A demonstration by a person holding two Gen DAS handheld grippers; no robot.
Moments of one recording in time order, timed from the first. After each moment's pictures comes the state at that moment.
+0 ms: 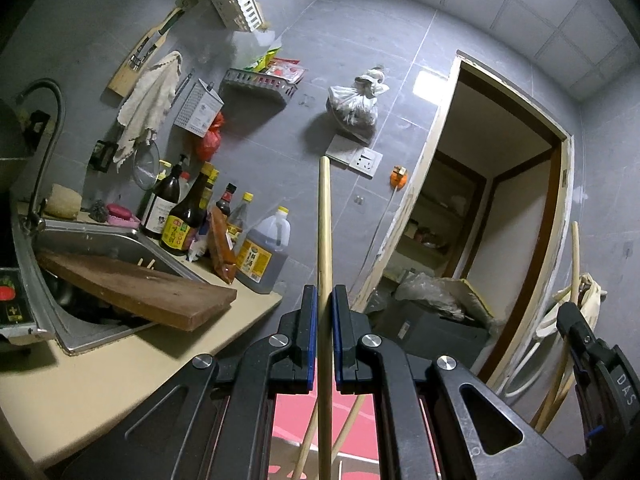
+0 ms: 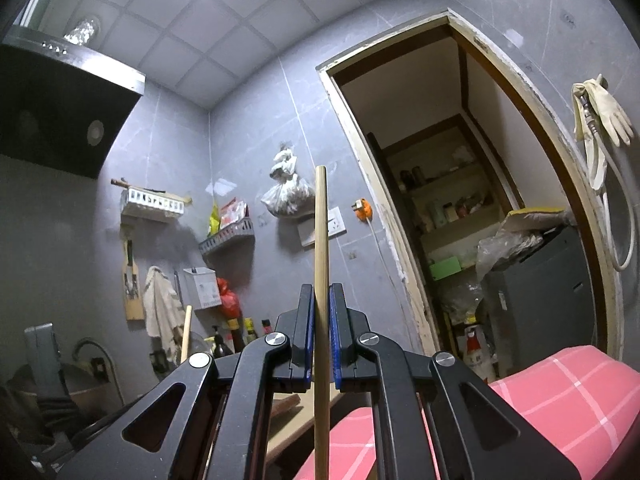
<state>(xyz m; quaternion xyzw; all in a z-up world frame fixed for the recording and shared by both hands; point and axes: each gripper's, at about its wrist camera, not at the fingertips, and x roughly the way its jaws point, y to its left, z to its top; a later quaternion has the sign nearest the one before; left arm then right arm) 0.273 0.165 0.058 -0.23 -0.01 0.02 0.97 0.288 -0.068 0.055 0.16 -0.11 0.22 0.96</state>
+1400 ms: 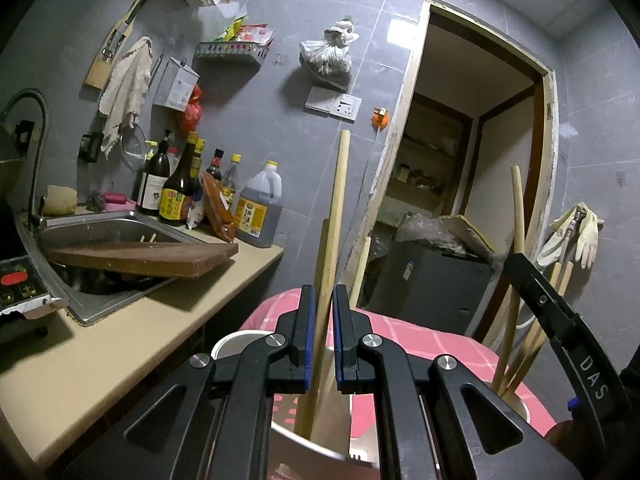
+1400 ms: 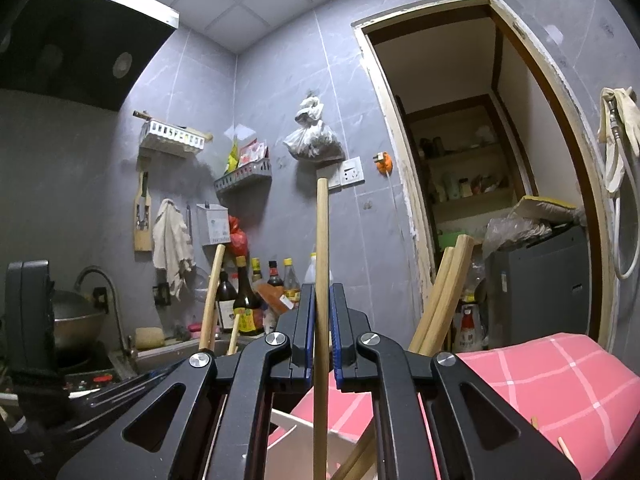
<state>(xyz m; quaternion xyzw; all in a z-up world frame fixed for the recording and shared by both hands) 0.259 0.139 0.018 -0.16 0.07 -0.01 0.98 0.276 -0.038 0.024 0.08 -0.04 0.25 0.96</state>
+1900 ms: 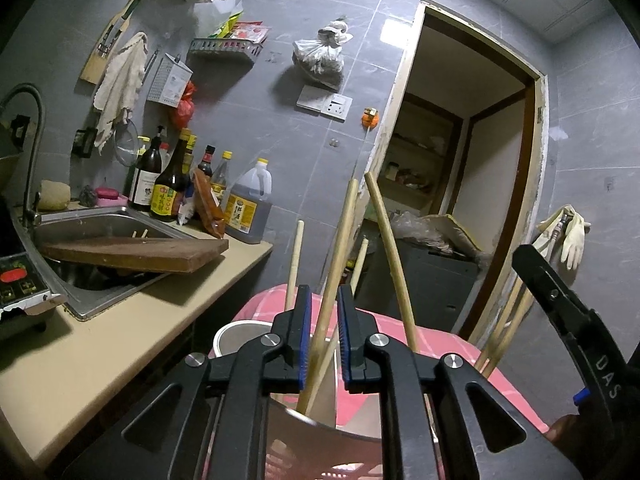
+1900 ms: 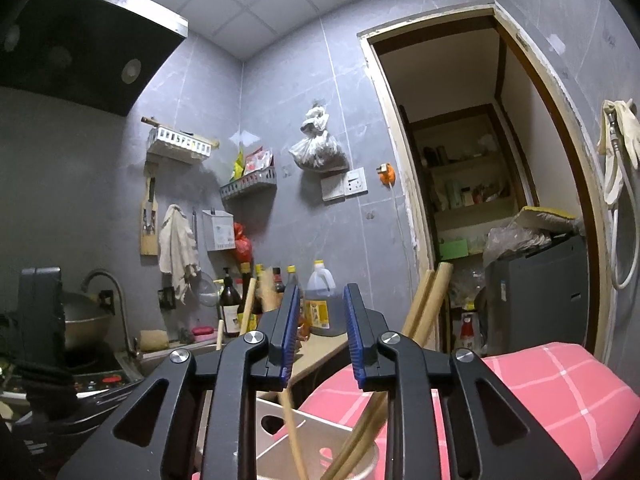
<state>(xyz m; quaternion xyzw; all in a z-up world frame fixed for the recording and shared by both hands) 0.243 0.138 0.025 -0.17 0.07 -0.03 0.98 0.253 -0.049 0.032 0.07 -0.06 0.25 0.96</state>
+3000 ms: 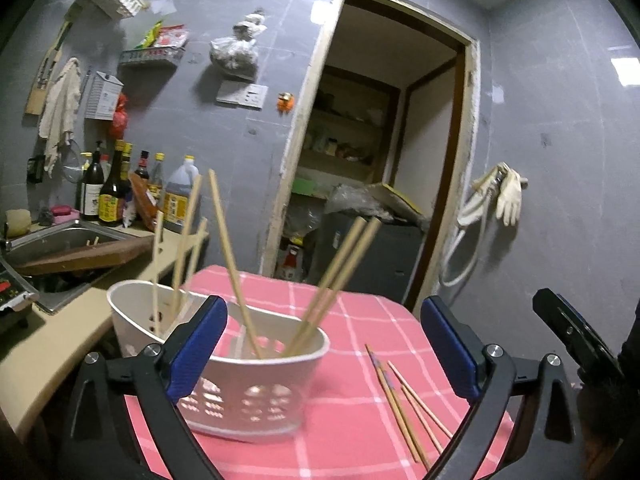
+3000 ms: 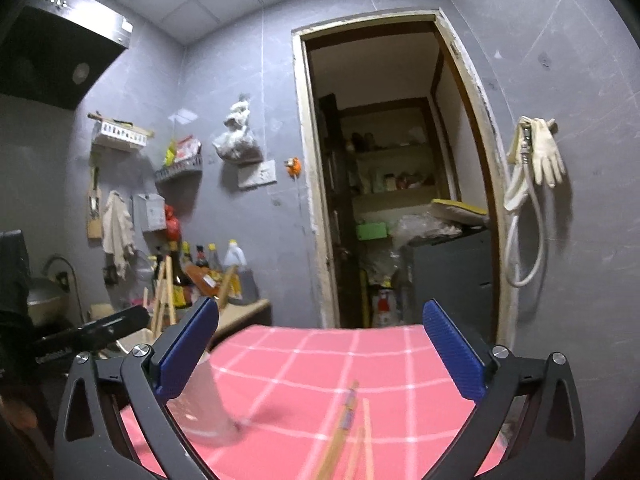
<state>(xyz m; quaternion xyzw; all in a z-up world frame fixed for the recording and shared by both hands) 0.186 0.029 0.055 -0.11 0.10 -0.12 0.98 0.182 -0.207 0.045 0.04 0.01 0.12 0.99</state>
